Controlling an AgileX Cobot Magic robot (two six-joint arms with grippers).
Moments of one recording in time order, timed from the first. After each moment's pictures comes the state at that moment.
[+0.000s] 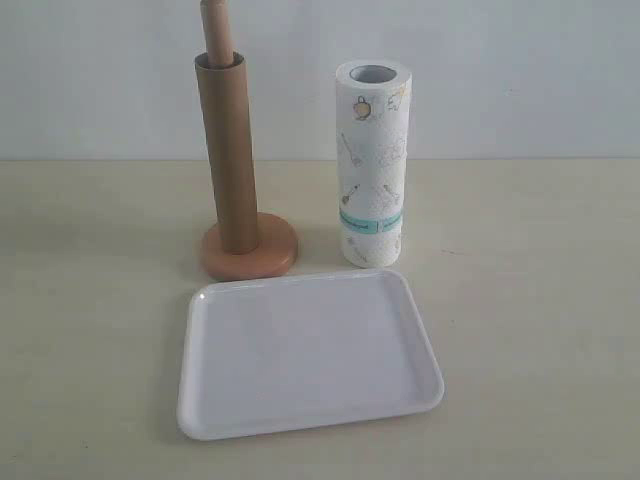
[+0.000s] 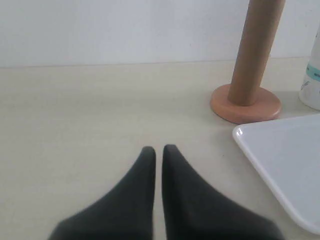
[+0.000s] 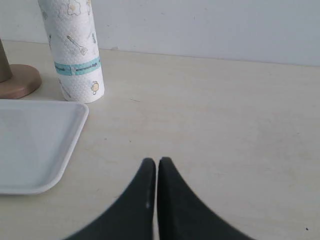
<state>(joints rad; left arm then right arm) -0.09 0.00 0.00 0.04 0.31 -0.05 0.19 0.00 0.00 0.01 0.33 -0.02</state>
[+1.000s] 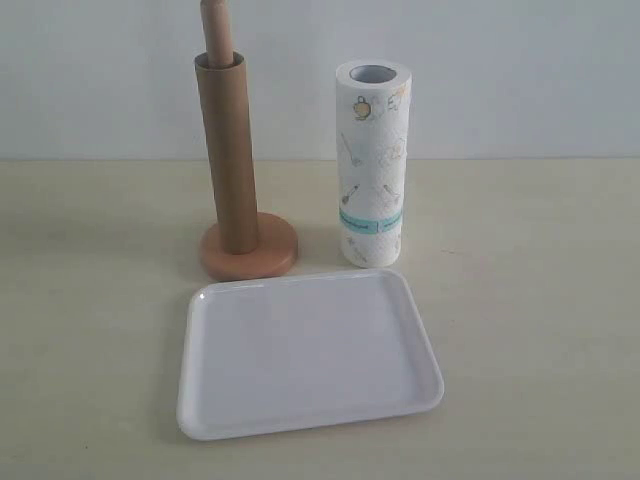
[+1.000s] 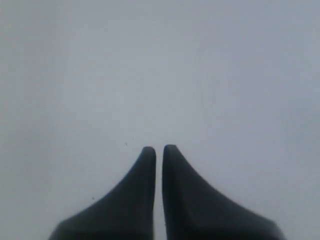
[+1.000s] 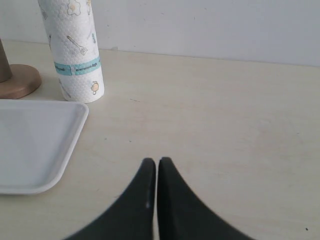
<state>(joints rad) -0.09 0.02 -0.13 0.04 -0.51 0.02 0.19 0.00 0.00 0.01 0.33 -0.02</state>
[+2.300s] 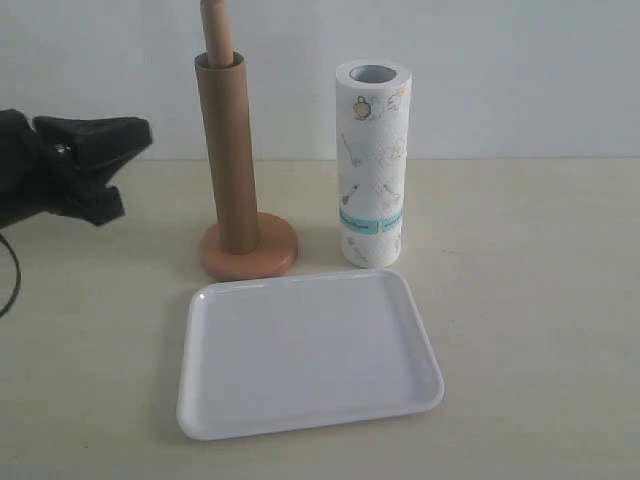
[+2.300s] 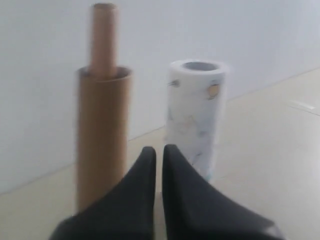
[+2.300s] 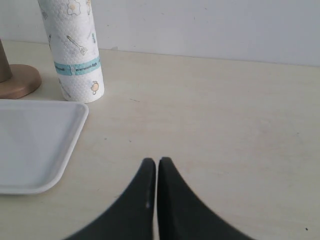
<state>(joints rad) -0.09 1.45 -0.55 0.80 -0.92 -0.55 0.19 0.00 0.00 0.01 0.33 -0.02</state>
